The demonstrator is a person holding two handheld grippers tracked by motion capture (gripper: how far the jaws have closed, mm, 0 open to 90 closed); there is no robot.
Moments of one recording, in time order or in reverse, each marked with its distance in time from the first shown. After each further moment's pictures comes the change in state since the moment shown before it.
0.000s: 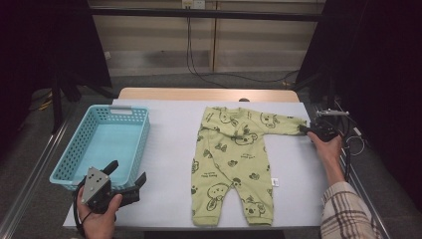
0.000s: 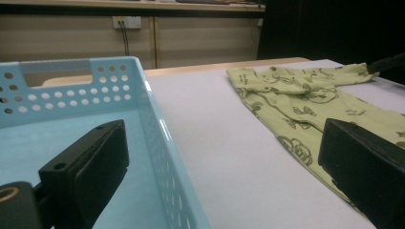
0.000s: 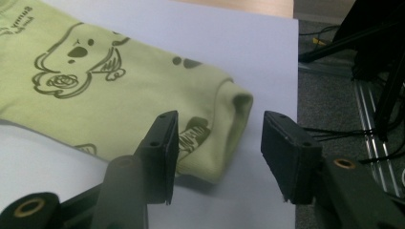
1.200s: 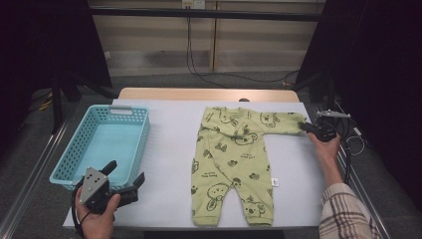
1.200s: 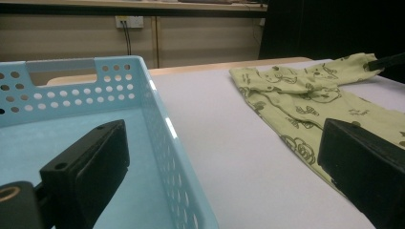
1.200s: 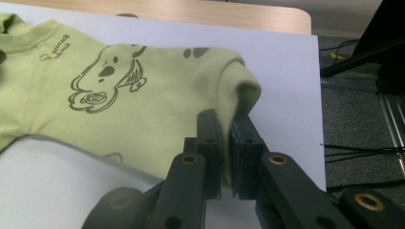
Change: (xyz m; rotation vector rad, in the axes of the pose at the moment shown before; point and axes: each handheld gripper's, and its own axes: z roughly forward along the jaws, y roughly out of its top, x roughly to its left) left arm 0.001 0.000 -0.002 -0.003 0.009 0.011; right arm 0.005 -0.002 -0.002 -0.096 0.078 0.033
